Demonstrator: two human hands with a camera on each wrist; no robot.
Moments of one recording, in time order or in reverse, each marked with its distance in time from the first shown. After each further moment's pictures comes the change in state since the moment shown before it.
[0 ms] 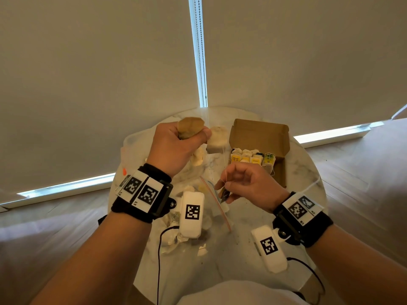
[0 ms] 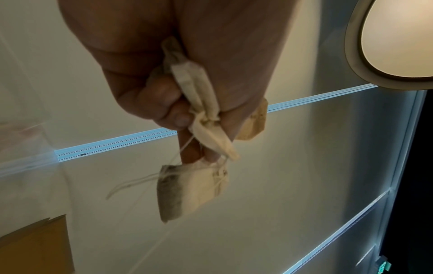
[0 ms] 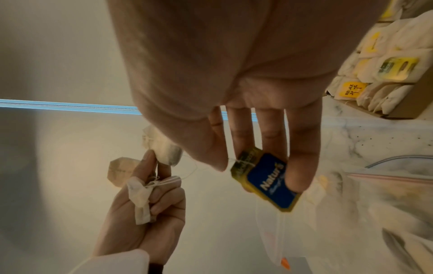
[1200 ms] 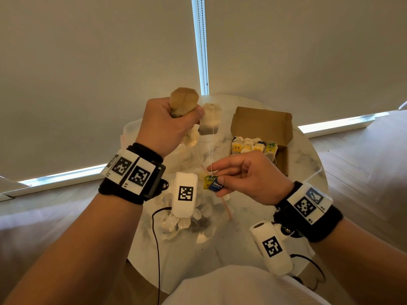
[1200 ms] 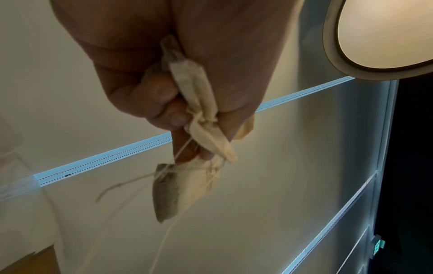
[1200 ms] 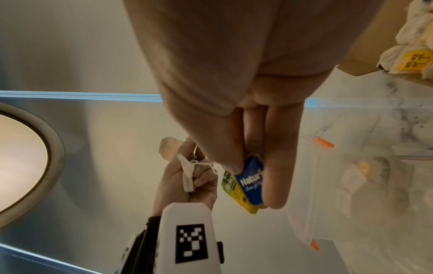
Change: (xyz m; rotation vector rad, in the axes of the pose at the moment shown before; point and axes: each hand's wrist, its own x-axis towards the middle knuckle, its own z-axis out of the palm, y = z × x) left_hand 0.006 0.013 -0.012 0.102 0.033 0.038; right_hand -0.015 -0.025 0.019 0.034 -0.072 -0.061
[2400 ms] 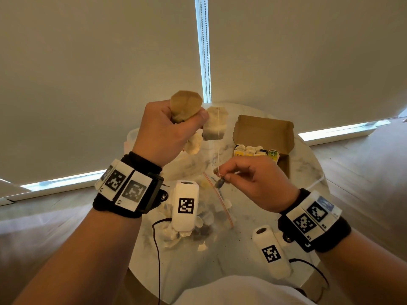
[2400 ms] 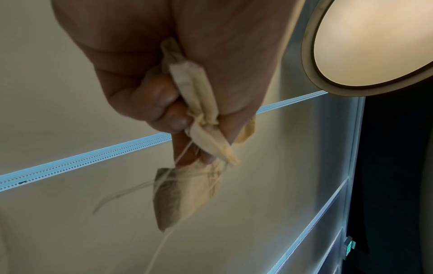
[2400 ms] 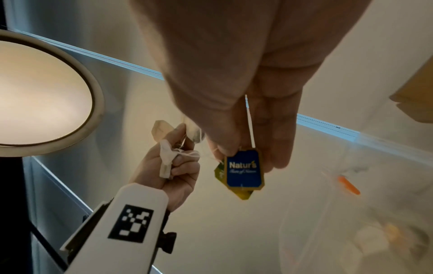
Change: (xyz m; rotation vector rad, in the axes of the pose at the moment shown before) left_hand -0.004 0.014 -0.010 0.043 0.002 0.144; right_hand 0.007 0.008 -0.015 -0.508 0.116 -0.355
